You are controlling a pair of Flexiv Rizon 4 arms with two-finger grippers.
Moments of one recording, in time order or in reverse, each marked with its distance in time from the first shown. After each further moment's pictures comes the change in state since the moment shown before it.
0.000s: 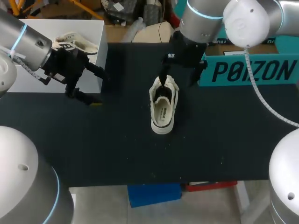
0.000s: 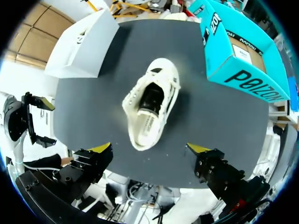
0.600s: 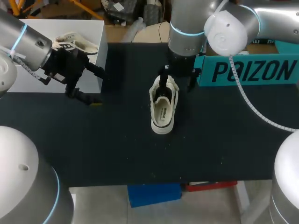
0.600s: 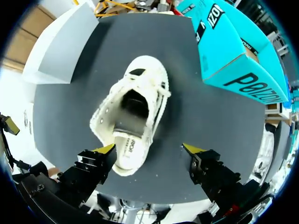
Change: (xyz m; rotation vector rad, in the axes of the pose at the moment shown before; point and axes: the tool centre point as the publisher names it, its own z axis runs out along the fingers) left arm 0.000 0.000 0.000 0.000 0.000 0.000; right arm -0.027 0.032 0.067 -0.017 -0.137 0.048
